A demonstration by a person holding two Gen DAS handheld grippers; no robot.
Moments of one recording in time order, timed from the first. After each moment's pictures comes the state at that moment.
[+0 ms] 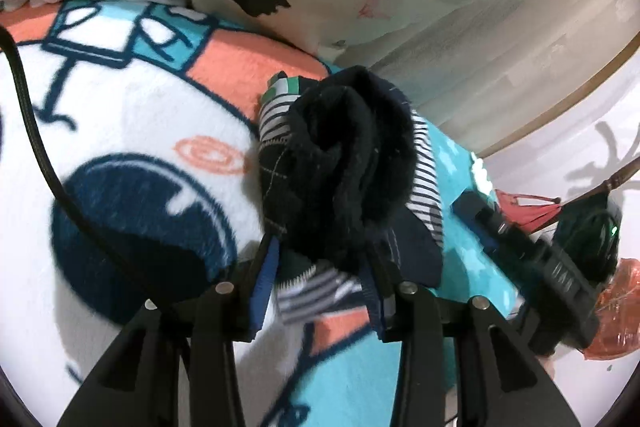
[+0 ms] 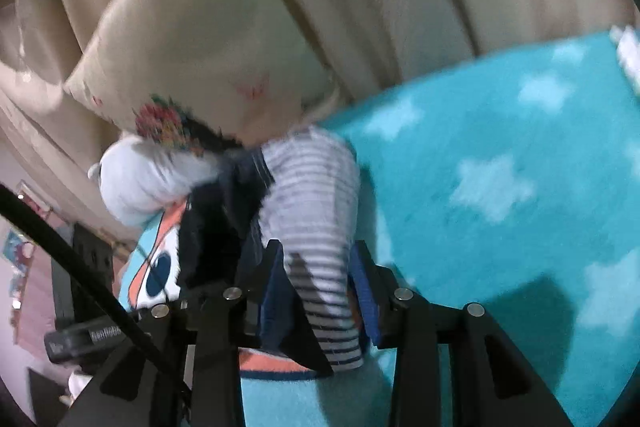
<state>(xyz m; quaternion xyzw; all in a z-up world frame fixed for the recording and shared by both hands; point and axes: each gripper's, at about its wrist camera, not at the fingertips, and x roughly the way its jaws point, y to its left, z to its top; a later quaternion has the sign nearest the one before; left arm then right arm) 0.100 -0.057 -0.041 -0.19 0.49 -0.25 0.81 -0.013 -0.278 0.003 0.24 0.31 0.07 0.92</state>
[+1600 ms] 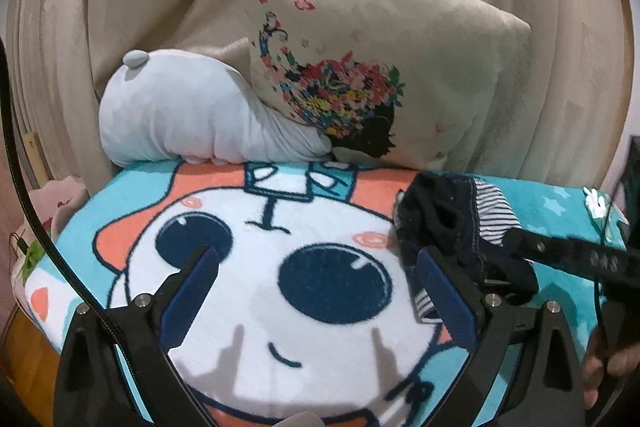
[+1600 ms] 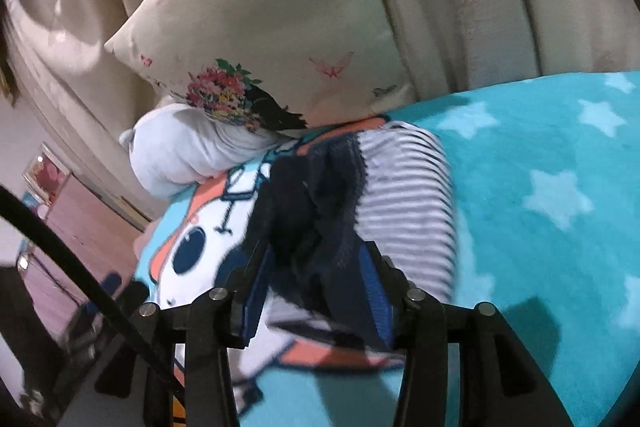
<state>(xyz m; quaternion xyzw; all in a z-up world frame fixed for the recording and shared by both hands) -0.018 -0.025 0.030 0.00 0.28 0.01 0.96 -0.015 -0.231 0.004 0.20 0.34 0.14 0.91</state>
